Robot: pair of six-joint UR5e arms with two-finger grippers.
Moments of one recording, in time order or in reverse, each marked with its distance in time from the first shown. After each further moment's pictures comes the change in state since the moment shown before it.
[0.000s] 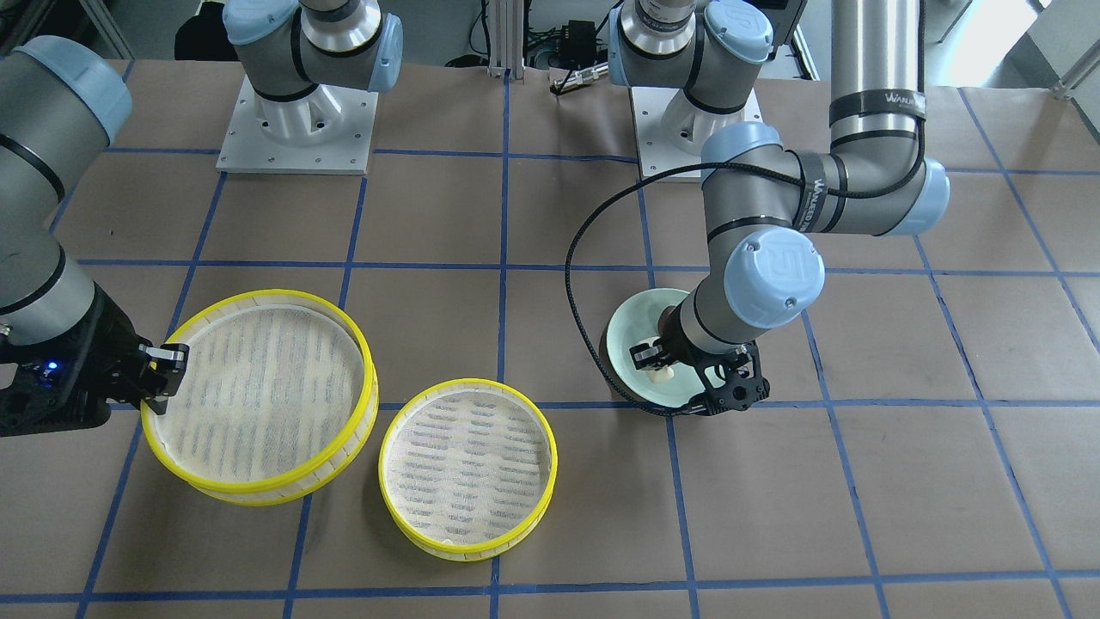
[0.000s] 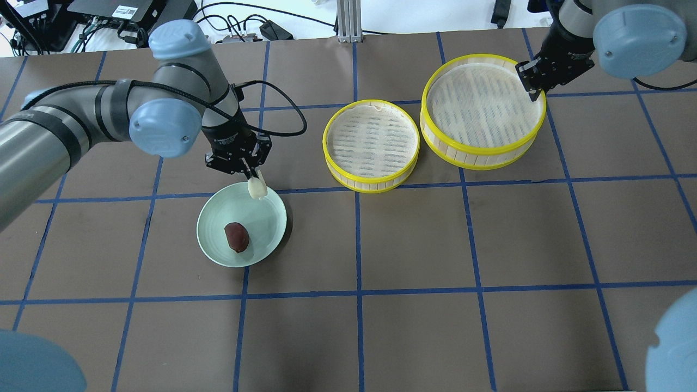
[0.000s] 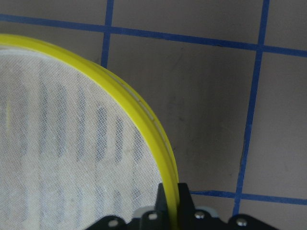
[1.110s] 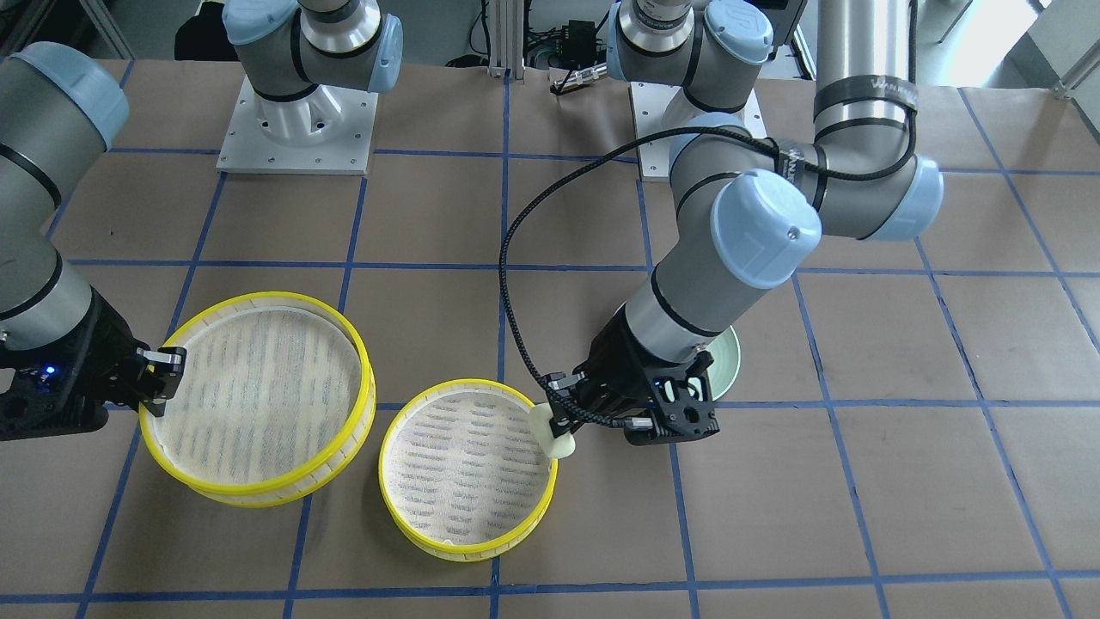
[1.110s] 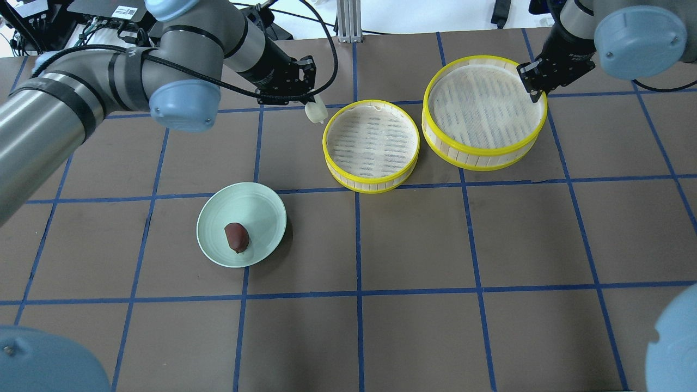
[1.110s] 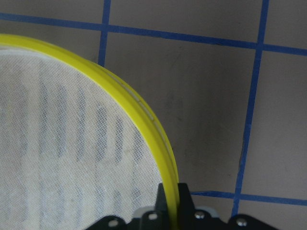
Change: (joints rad) left arm -0.092 -0.059 0.144 0.343 -0.331 -0.080; right arm -0.006 0.006 0.001 -0.001 0.001 -0.006
